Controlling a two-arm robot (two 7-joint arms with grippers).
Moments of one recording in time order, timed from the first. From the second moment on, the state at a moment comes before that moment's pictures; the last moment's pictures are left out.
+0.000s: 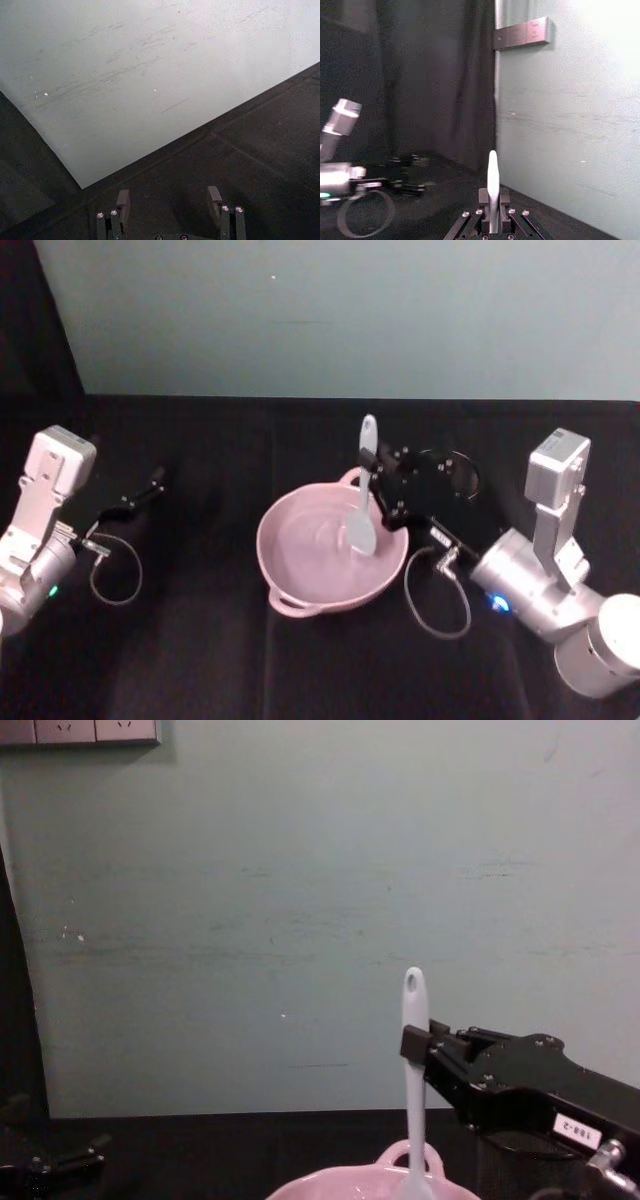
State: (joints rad) left arm -0.20 0.60 0.45 -1.41 -0.25 -0.12 0.03; right arm 0.15 0.31 -0.34 -1.49 0.34 -0.27 0.50
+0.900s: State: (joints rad) left arm -0.20 0.60 0.45 -1.41 -0.25 -0.12 0.03; right arm 0.28 0.20 -0.41 -1.30 0.23 -0.36 0.42
